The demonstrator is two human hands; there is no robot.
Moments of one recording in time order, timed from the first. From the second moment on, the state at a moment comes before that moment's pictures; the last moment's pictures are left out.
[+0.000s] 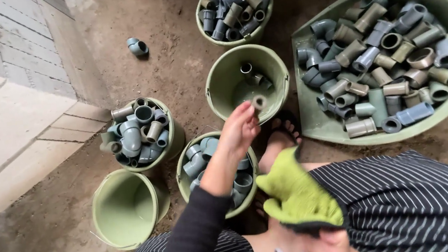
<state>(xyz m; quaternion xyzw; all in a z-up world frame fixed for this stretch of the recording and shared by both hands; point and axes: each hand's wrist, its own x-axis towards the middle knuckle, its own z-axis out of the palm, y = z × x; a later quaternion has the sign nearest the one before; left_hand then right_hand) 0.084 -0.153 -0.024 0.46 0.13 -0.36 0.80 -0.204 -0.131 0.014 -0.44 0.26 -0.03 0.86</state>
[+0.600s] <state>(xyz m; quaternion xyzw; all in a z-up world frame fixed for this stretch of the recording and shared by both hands) -0.099 -0.059 0.059 0.73 -0.41 0.17 0.52 -0.123 -0.172 0.021 -0.50 0.35 -0.07 0.79</state>
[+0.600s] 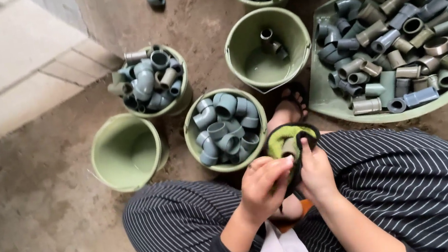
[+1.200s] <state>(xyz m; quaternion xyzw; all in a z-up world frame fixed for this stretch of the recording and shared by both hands) -0.080 -0.067 0.030 0.67 -0.26 0.15 0.68 -0.132 -0.156 -0.027 -0.60 0.21 -0.04 0.77</state>
